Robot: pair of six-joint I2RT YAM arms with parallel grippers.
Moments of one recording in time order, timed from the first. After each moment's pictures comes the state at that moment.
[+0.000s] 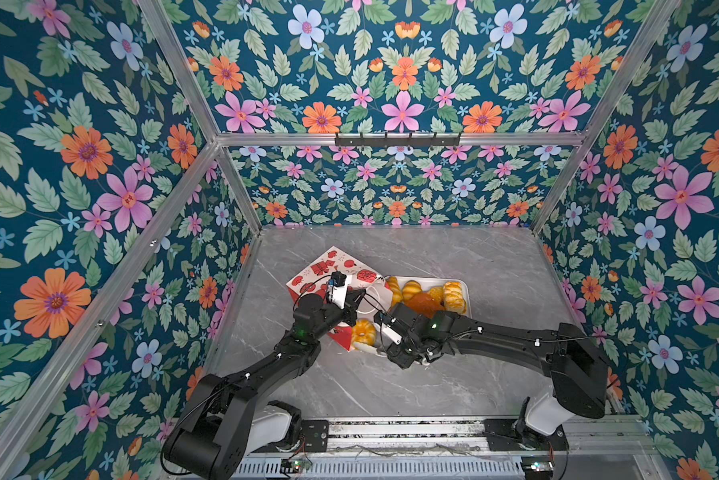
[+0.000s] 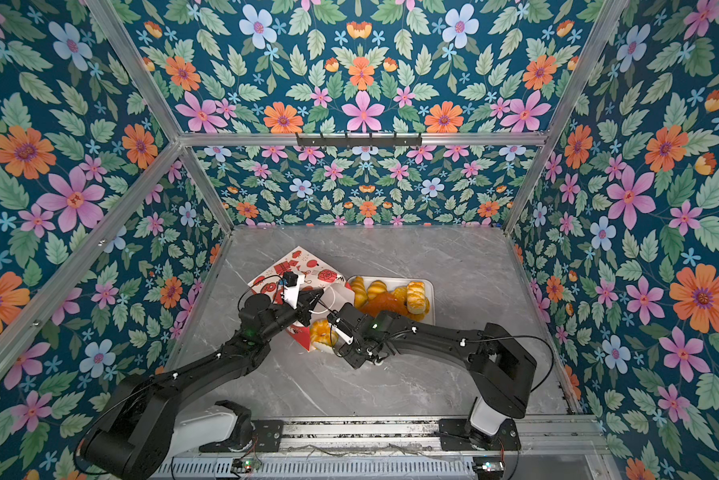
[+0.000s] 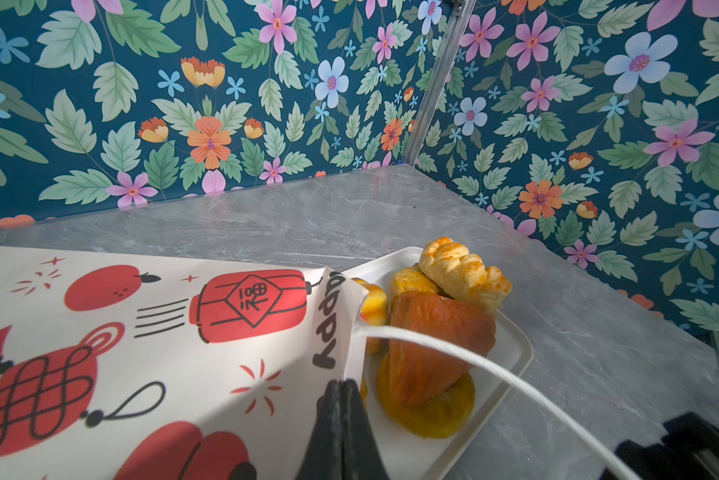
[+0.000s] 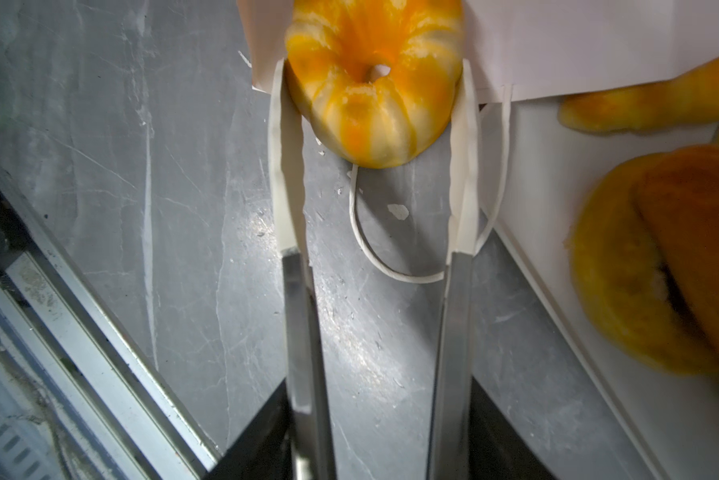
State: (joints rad) left arm -0.41 1.21 0.40 0.67 0.38 -0.15; right arm 1.03 1.64 1.15 -0.65 0.00 0.16
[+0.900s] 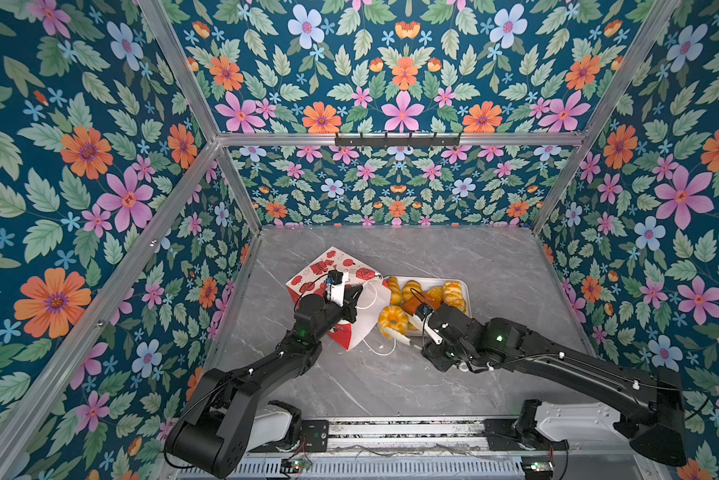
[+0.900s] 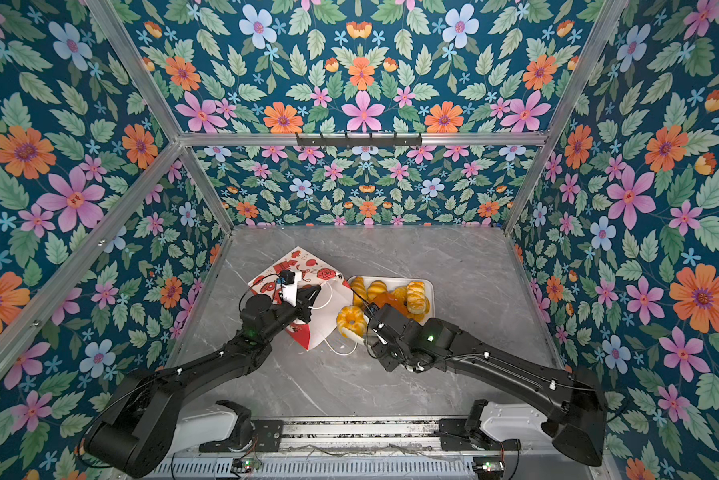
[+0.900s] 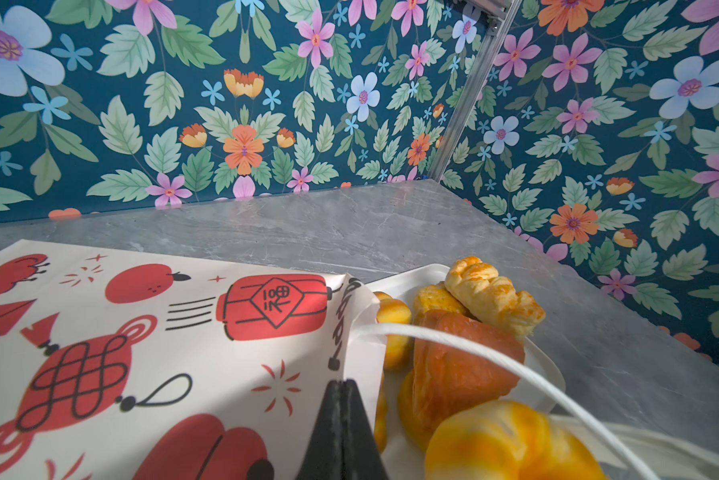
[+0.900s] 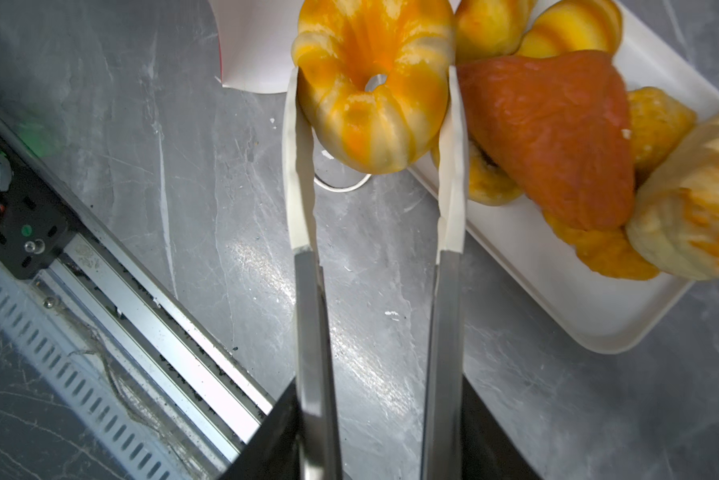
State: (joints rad) left arm -0.41 1.24 0.39 0.72 0.27 -0.19; right arm 1.00 1.18 1.01 -0.86 0.11 0.29
